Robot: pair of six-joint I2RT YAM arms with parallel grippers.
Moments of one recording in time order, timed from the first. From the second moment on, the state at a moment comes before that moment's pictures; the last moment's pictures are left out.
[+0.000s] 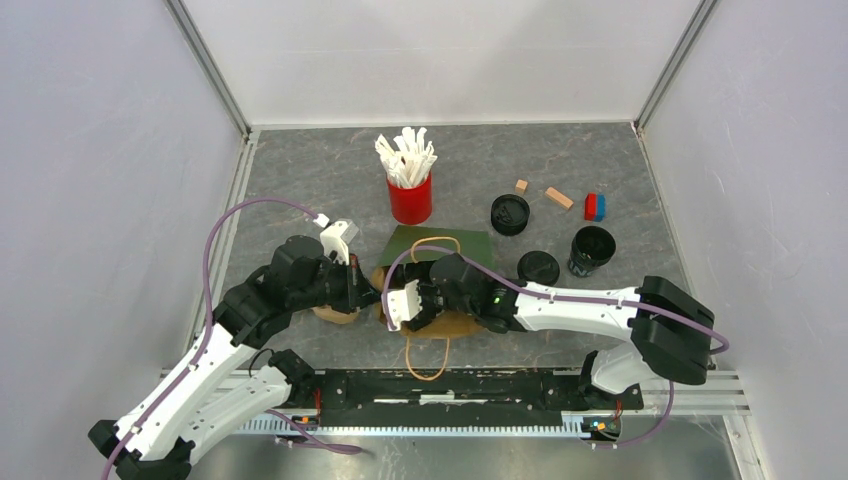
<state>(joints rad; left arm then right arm) -0.66 0.69 0.83 -0.77 0.24 -0.55 1.14 1.47 0.82 0.12 0.09 -0.93</state>
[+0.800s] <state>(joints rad) -0.66 0.69 0.83 -0.77 0.24 -0.55 1.14 1.45 0.85 0.04 0.07 -0.89</state>
